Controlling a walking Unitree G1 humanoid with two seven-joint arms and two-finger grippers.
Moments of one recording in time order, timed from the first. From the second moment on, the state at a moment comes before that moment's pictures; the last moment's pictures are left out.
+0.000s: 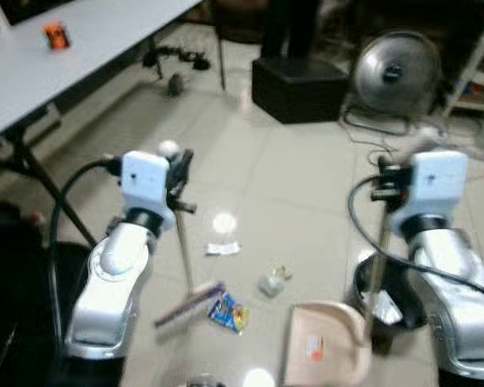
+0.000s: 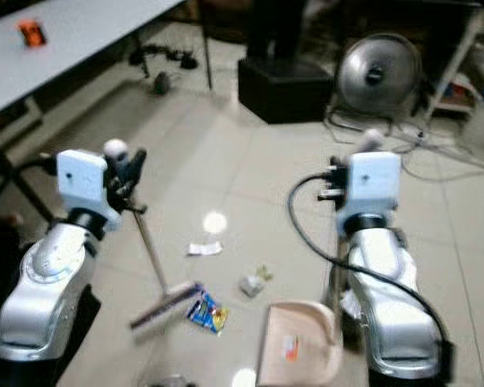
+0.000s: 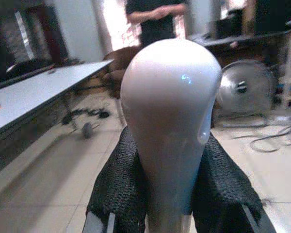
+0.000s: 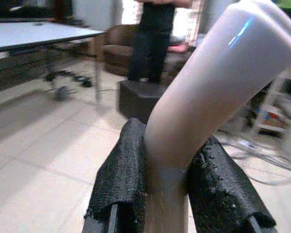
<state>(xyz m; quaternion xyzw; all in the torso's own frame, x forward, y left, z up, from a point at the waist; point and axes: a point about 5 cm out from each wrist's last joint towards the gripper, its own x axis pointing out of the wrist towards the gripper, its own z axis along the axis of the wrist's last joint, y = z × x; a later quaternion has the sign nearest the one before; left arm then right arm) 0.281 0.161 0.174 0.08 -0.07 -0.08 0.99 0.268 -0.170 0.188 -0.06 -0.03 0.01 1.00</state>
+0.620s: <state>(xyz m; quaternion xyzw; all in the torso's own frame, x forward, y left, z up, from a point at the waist) 0.287 0.160 0.170 0.08 -0.06 -0.07 0.99 0.265 -0.174 0.179 -0.02 -0.03 0.00 1.00</state>
